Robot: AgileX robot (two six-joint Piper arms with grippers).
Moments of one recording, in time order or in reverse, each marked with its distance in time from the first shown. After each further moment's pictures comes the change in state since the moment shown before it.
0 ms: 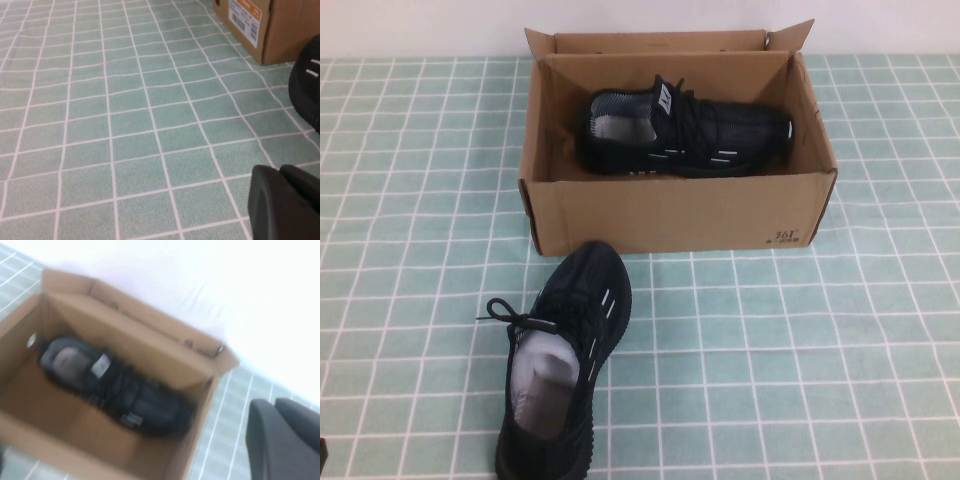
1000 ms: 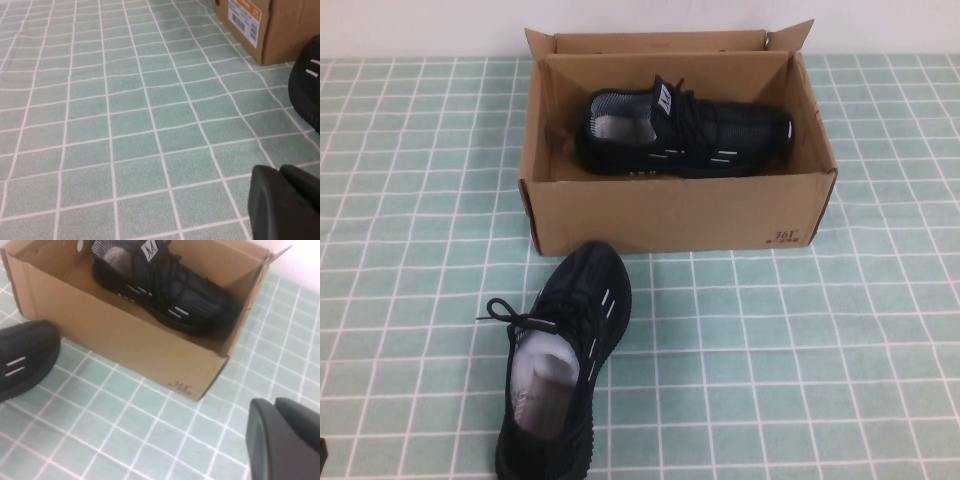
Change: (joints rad) right arm 0.014 -0.383 0.539 0.028 -0.068 0.009; left arm 0.000 0.000 0.000 0.000 0.000 0.000
